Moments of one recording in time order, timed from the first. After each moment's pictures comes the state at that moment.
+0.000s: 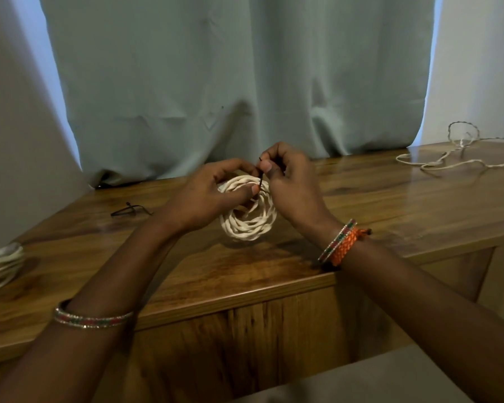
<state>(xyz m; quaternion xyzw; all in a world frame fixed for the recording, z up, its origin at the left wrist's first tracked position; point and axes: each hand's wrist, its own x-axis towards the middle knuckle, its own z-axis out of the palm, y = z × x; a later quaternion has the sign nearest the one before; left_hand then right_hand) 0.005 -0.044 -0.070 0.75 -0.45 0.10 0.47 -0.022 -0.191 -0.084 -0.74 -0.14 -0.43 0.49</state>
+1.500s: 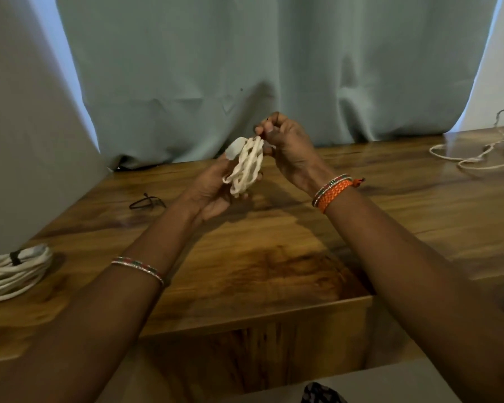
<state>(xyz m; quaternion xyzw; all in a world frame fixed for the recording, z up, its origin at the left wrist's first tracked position) 0.064 -0.051 -0.056 0.58 -0.26 -0.15 0.76 0.072 -0.198 -0.033 -0.60 -0.20 -0.17 0.76</state>
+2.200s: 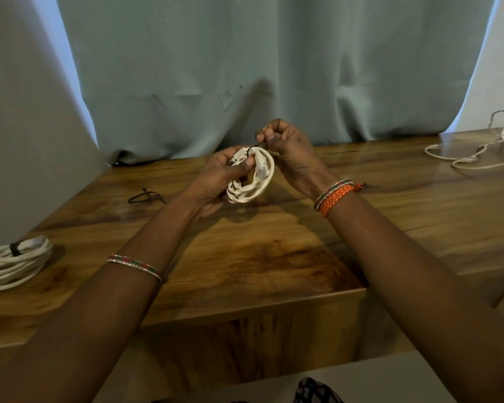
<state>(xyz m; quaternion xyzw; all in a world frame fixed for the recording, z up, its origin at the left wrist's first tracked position) 0.063 -0.053 -0.060 0.63 -0.30 -0.06 0.71 0.064 -0.205 -0.046 -0.62 -0.20 -0.15 0.74</state>
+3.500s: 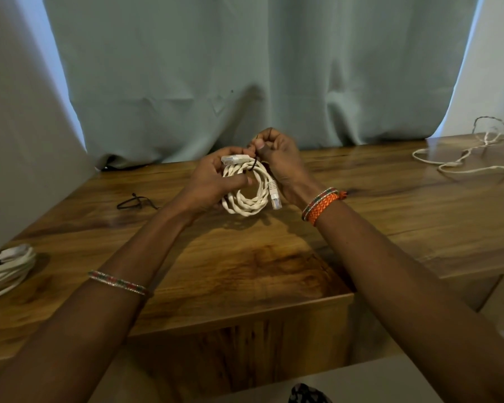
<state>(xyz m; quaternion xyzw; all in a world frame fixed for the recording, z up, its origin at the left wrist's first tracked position) 0.054 -0.054 -0.059 0.70 -0.34 0.05 0.63 0.060 -0.195 -0.051 -0.62 -0.16 -0.20 0.74</state>
